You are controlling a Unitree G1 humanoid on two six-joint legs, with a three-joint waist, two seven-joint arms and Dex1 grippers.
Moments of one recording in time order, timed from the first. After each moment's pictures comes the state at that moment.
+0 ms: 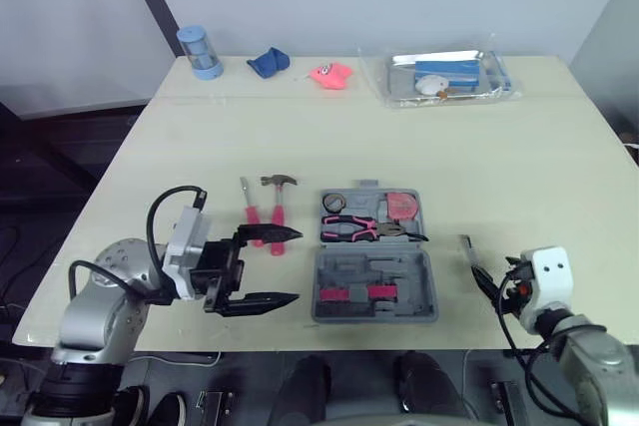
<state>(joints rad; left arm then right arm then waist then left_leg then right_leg) -0.07 0.76 0.16 -0.22 -0.71 0.20 -1.49 0.30 -0.20 -0.22 -0.50 0.16 0.60 0.45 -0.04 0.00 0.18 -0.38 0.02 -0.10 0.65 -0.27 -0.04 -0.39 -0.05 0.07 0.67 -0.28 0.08</state>
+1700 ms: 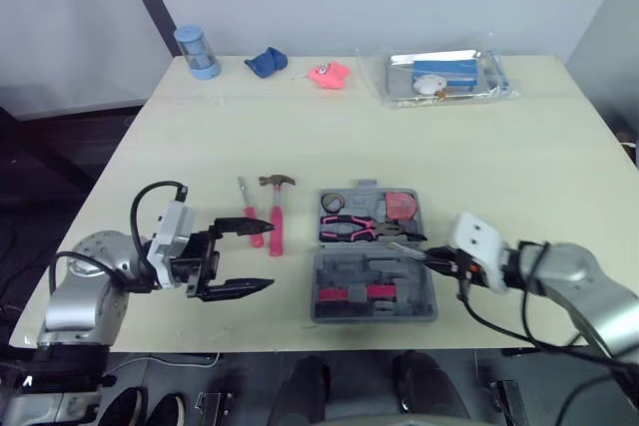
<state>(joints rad) -0.12 0.83 0.18 0.04 -0.61 0.06 -1.55 -0.32 -0.77 0.32 -0.54 0.21 0.80 0.85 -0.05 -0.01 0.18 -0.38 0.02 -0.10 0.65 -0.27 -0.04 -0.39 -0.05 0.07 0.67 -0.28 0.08</state>
